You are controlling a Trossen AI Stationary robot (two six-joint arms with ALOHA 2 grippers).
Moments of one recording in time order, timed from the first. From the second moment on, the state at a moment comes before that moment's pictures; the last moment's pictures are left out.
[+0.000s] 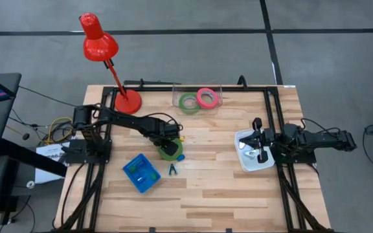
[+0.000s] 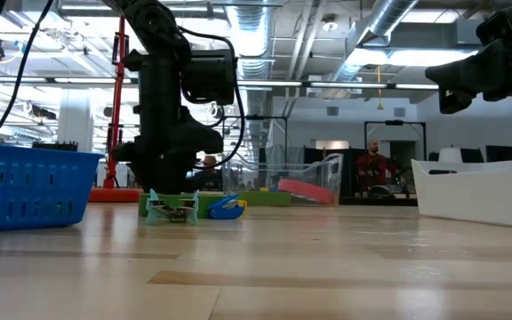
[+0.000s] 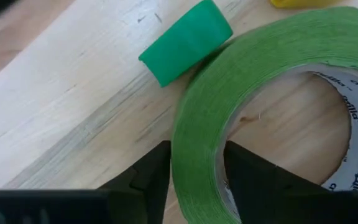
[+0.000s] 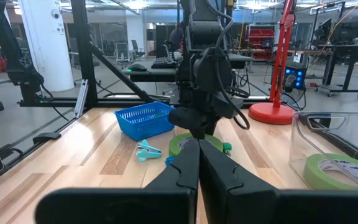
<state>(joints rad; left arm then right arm) 0.10 1.80 1.04 -0.69 -0.08 -0.80 0.05 0.01 0.00 0.02 0.02 0.00</state>
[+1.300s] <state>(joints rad) 0.24 1.51 1.16 -0.62 -0.11 -0.39 0.05 0.01 0.00 0.02 0.02 0.00</state>
